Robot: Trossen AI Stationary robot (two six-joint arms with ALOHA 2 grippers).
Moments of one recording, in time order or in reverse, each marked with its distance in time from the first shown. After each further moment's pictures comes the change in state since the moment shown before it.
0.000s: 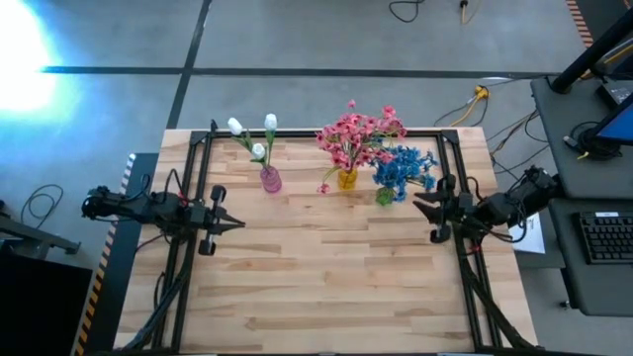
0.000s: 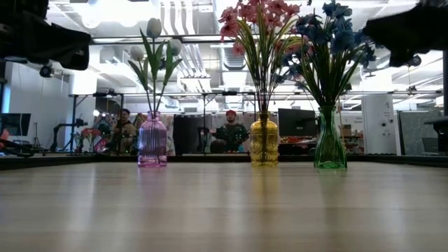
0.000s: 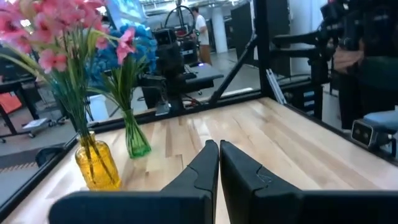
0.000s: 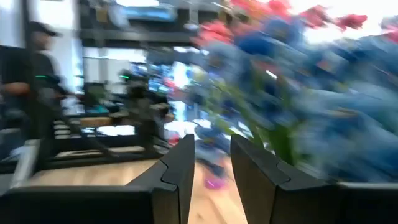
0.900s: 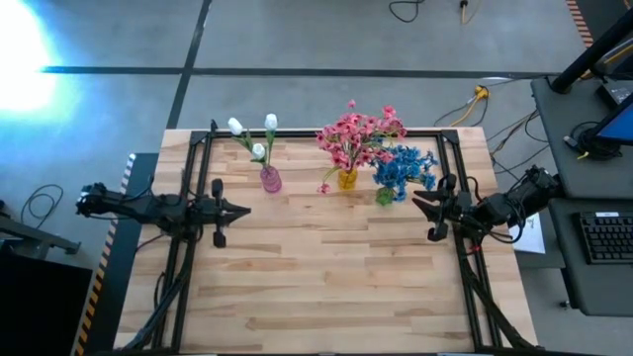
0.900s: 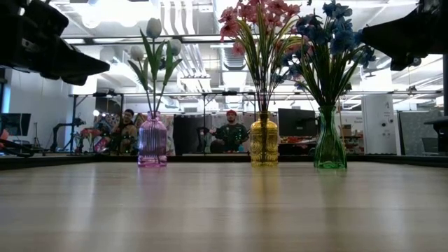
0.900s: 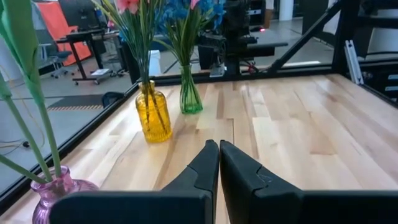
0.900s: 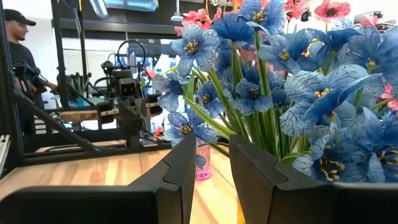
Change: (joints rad) left arm 0.000 0.098 0.000 -0.024 -0.279 -0.110; right arm 0.000 0.016 0.001 -0.017 0.069 0.006
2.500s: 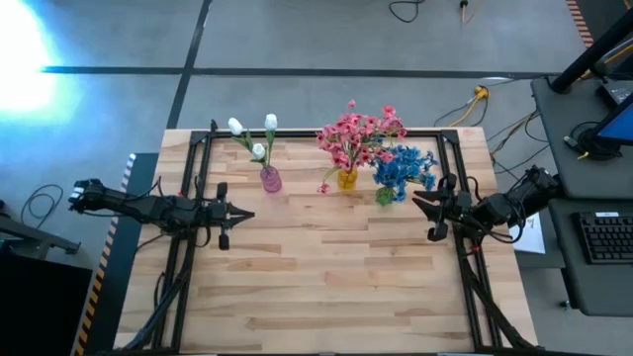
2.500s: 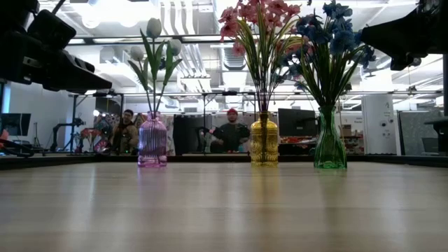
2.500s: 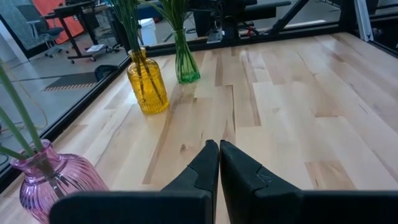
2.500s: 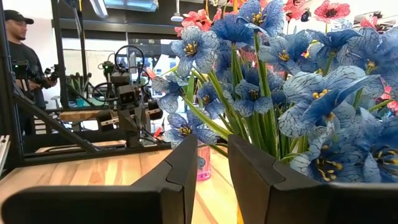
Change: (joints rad) left arm 0.000 0.144 0.000 0.000 0.001 0.001; right arm 0.000 0.000 0.002 0.000 0.000 -0.001
